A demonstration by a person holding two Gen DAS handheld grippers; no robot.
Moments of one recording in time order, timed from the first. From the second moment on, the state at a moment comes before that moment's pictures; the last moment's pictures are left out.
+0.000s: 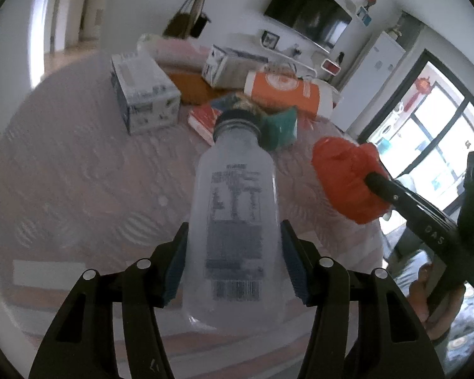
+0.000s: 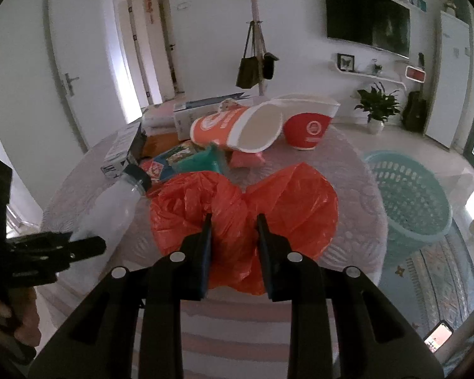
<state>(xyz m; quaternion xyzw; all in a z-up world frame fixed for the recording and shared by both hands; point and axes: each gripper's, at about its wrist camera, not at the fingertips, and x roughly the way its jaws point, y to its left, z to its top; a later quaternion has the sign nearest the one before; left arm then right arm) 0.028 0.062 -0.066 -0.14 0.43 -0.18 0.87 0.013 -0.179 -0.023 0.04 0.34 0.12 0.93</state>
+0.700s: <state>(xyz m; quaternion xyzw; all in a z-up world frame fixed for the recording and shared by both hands) 0.023 0.018 -0.040 -0.12 0.36 -0.21 0.90 0.004 -0.245 -0.011 0.07 0.28 0.08 0.95</state>
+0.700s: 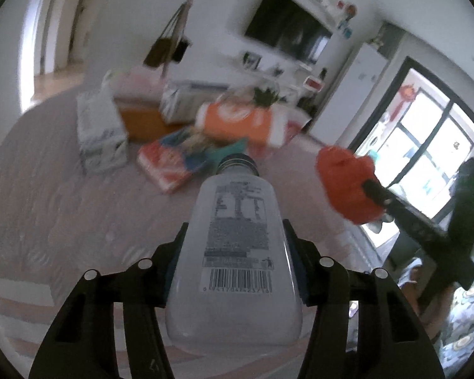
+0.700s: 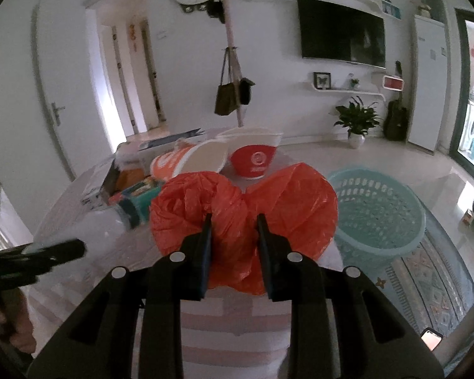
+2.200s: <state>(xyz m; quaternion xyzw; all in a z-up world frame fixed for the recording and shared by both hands) 0.226 -0.270 -0.049 -0.06 0.40 -0.37 0.84 0.128 -0.479 -0.107 0.26 0.36 -0.16 0.88</state>
